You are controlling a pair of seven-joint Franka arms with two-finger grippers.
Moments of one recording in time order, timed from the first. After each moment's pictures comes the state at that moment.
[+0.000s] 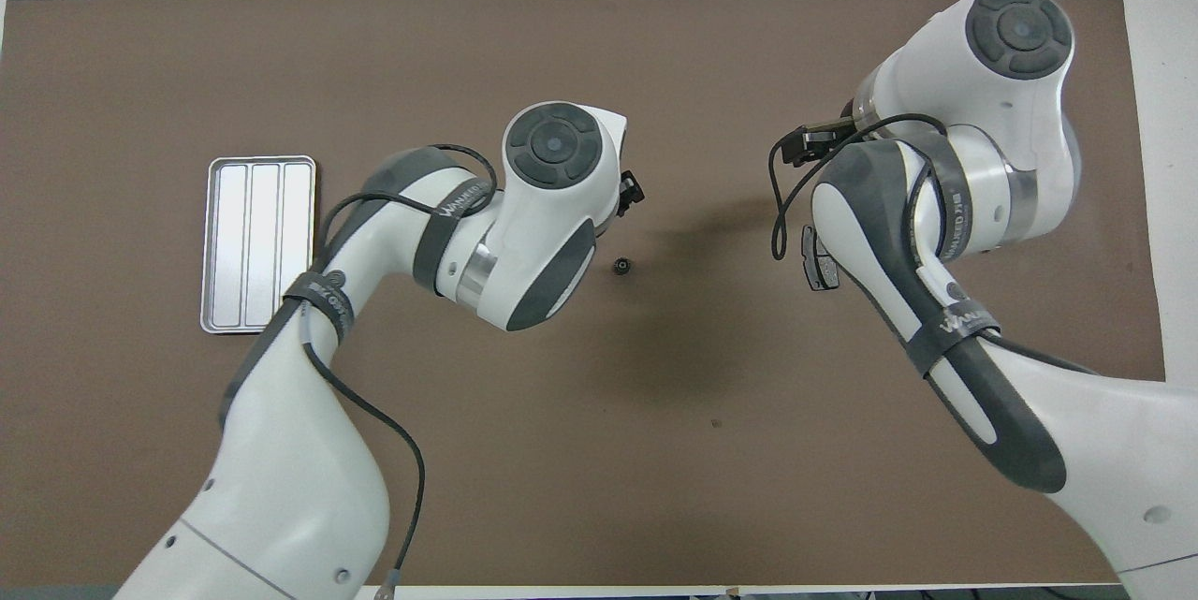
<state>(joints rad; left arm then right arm) -0.65 0.48 0.03 -1.51 -0.06 2.03 -1.07 0.19 0.37 0.02 -1.64 -0.03 2.07 0.18</state>
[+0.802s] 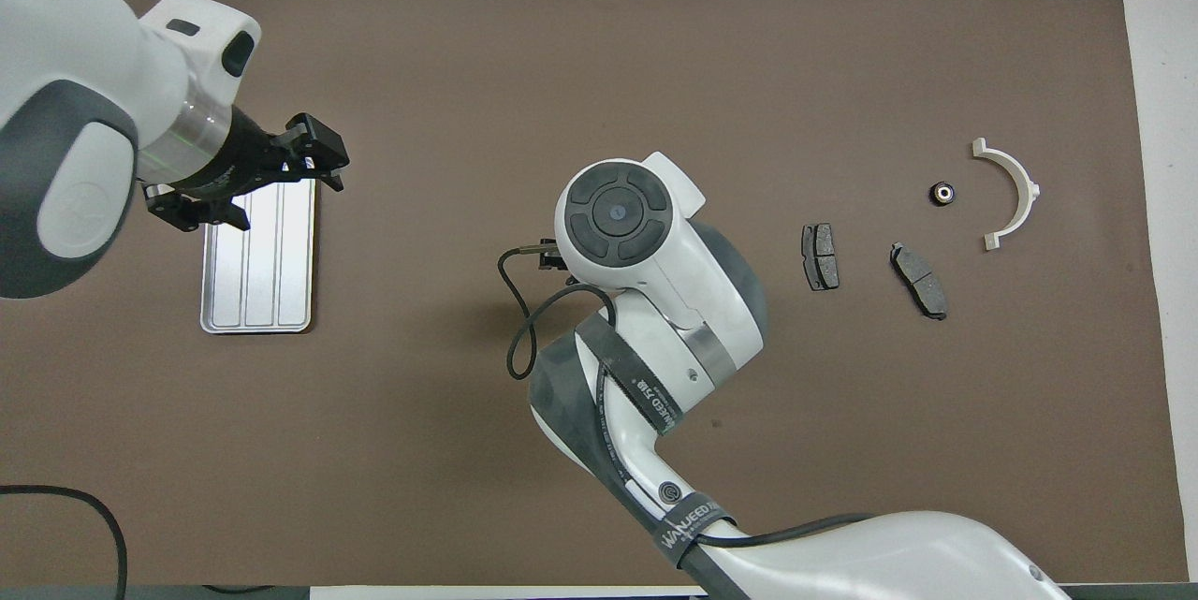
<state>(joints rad) -0.27 0.16 0.04 -1.53 -0.06 1.61 -0.55 0.60 0.38 0.03 -1.65 -0.03 2.06 0.68</state>
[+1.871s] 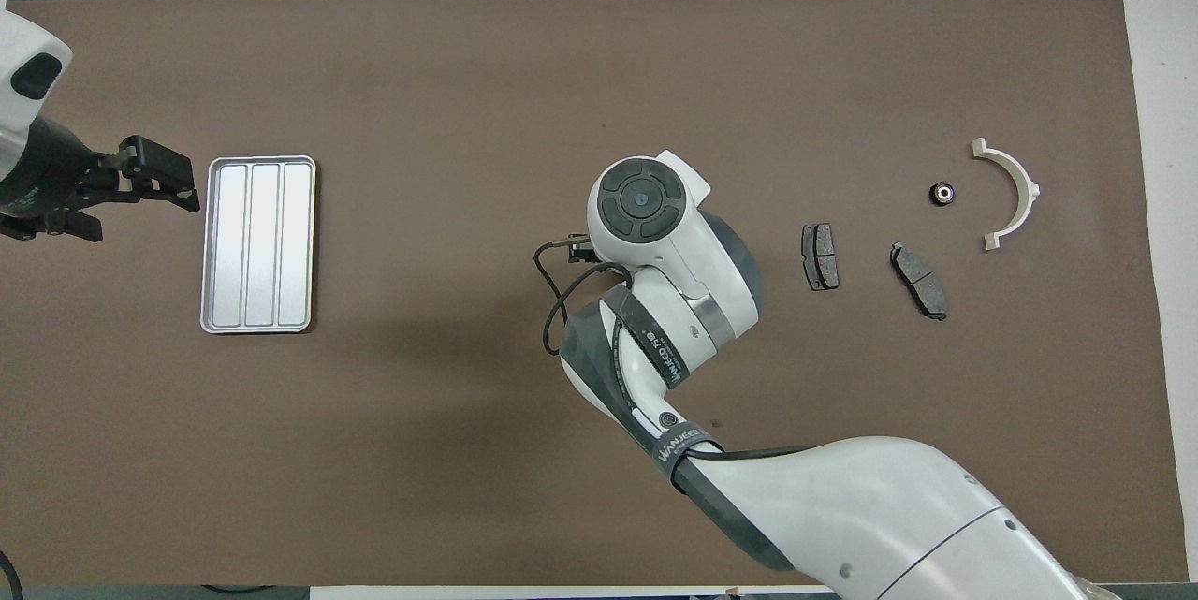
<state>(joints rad) -0.09 0.08 0.03 -1.58 -0.03 1.57 -0.27 0.56 0.49 0.01 -1.70 -0.04 2.20 0.56</state>
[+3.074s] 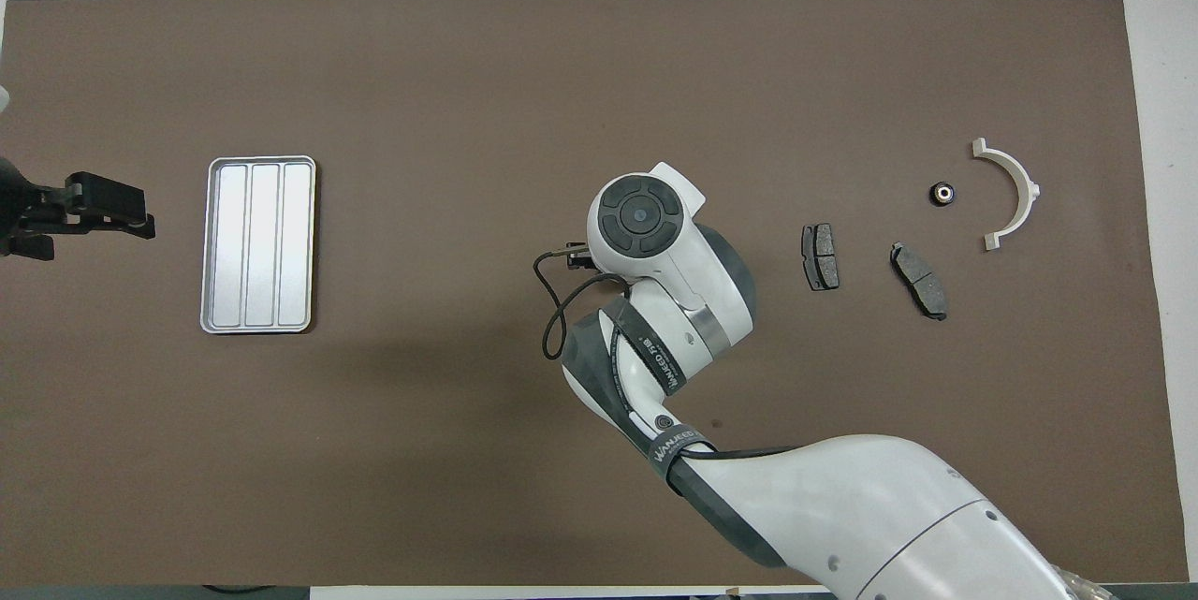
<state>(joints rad) 0.02 -0.02 -0.03 -1.68 -0.02 1.62 -0.14 0.56 0.50 0.02 -1.73 -0.04 2.26 0.56</state>
